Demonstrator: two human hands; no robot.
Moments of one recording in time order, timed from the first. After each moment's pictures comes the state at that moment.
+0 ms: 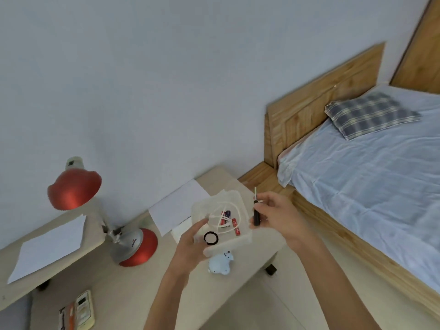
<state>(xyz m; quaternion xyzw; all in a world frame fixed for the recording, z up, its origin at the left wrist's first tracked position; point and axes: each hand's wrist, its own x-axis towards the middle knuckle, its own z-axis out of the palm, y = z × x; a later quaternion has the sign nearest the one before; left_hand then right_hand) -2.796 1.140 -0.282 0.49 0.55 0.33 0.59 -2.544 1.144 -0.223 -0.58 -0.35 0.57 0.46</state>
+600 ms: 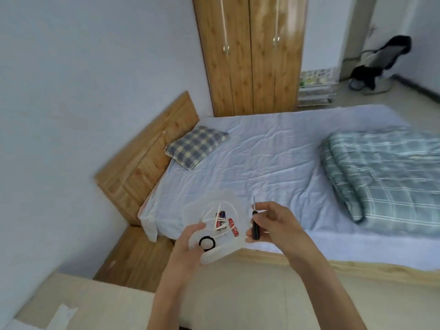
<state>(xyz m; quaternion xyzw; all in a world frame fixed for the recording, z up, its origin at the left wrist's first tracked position) -2.349 1.099 -0.245 0.65 0.37 0.16 0.64 -2.180 0.919 -0.197 -0.62 -0.15 0.36 0.68</state>
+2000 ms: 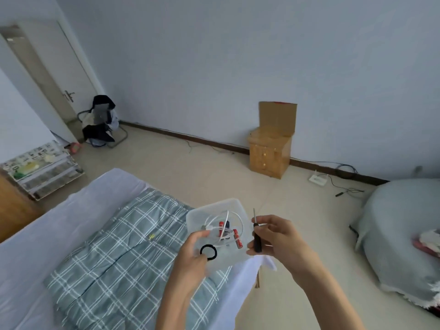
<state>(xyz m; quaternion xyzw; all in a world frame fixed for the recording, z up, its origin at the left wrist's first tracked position) -1.571 0.550 -0.224 0.81 -0.03 -0.22 0.54 -1.660 0.341 -0.197 -0.58 0.23 -0.06 0.78</state>
